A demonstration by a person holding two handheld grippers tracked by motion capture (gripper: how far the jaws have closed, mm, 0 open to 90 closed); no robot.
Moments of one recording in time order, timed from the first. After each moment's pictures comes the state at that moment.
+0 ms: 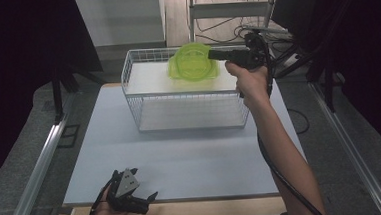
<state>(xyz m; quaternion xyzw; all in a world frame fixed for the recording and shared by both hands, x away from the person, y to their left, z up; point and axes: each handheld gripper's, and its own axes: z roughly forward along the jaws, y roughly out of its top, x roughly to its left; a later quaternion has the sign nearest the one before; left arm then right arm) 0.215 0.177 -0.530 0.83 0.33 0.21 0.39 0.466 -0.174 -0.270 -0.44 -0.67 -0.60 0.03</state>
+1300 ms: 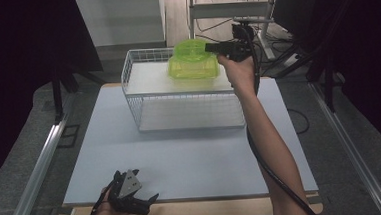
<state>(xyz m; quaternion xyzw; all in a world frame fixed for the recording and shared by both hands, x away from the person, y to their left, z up) 0.214 0.173 -0.532 0.85 0.32 0.21 0.37 0.496 -0.148 -0.266 -0.49 -0.68 -0.53 -0.08</state>
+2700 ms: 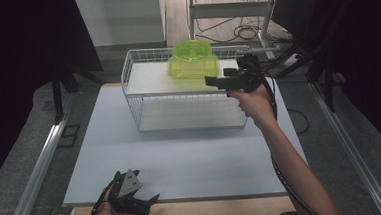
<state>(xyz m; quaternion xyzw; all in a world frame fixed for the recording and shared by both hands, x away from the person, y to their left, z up) 0.214 0.172 -0.529 0.84 0.33 0.19 0.38 0.430 -0.169 -0.302 -0.37 -0.76 -0.52 -0.11</state>
